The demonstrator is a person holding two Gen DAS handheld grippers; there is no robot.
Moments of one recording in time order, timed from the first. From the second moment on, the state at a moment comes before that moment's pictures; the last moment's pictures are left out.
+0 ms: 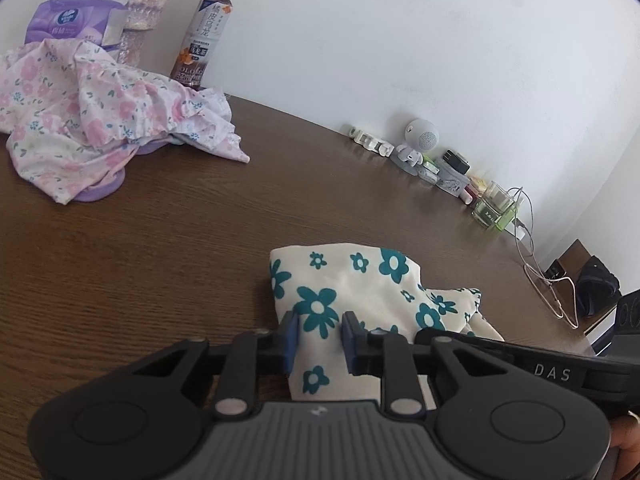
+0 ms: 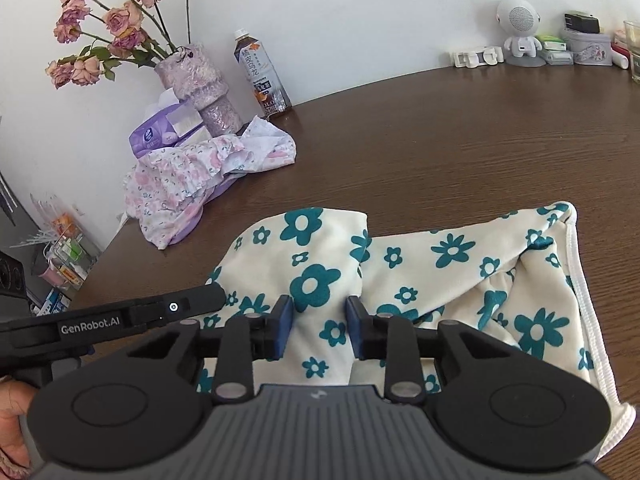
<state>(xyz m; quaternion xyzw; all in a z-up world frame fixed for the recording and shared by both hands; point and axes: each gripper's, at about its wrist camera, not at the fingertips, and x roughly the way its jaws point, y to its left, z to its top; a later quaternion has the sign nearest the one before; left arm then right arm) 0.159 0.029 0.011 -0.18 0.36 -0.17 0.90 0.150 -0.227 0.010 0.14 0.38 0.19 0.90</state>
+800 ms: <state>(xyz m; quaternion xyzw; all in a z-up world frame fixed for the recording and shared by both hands) 0.237 0.034 0.016 -0.21 0.41 -0.12 0.88 0.228 -0.223 0.015 0.19 0.40 0.15 0.88</state>
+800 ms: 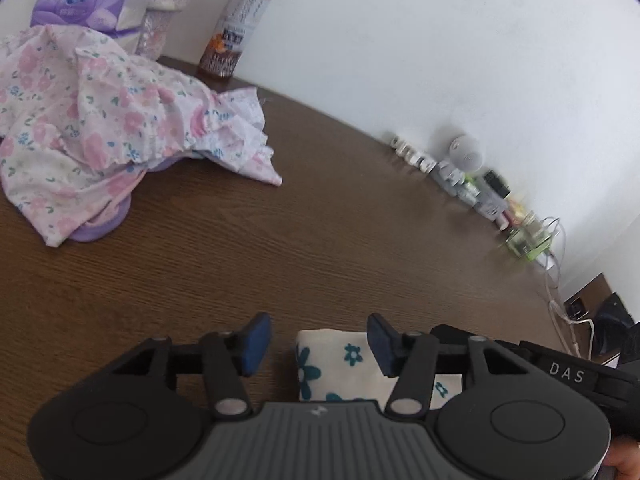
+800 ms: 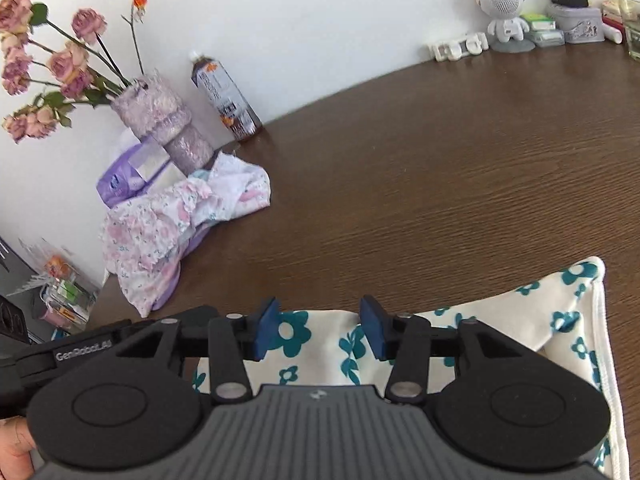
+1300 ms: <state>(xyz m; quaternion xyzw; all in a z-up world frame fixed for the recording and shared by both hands) 0.232 0.036 0.017 -0.22 0.42 -0.12 0.87 0.220 -0.229 0.014 0.19 0.40 0.13 0.89</state>
